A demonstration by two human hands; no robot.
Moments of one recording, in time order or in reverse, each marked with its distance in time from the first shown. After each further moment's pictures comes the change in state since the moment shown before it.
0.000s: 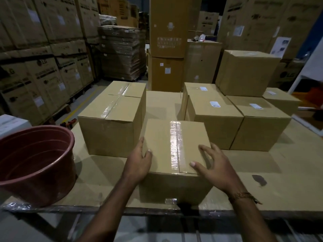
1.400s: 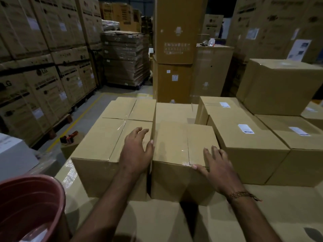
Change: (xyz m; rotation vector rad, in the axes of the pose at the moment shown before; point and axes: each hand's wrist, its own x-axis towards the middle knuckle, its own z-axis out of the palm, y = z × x) left_hand 0.236 0.002 -0.064 0.382 0.245 0.326; right_hand 0.228 -0.050 0.065 -0.622 -0.047 -0.024
